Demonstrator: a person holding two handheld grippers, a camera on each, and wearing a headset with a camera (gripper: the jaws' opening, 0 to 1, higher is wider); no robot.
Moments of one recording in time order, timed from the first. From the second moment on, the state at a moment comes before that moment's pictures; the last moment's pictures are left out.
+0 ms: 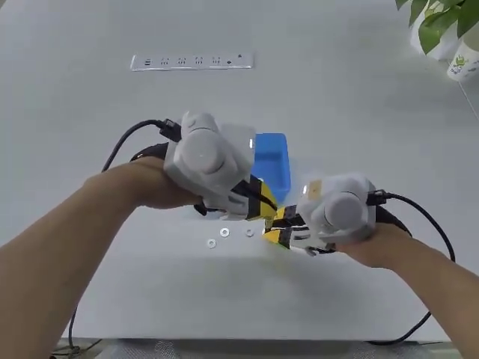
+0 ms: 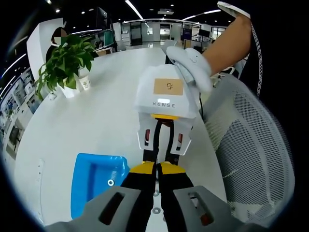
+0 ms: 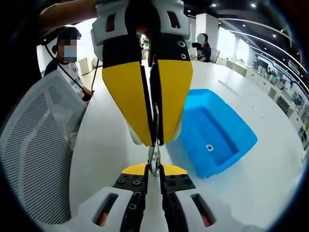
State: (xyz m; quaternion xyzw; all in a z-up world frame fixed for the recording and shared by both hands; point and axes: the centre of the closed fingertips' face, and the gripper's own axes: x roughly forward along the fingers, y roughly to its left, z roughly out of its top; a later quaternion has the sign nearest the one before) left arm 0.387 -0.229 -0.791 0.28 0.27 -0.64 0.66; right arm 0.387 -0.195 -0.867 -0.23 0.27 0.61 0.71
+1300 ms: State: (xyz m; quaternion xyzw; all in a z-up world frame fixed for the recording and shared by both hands) left arm 0.377 -0.226 -0.749 0.27 0.28 -0.65 0.66; right arm 0.376 -0.196 -0.827 -0.23 0.27 0.61 0.71
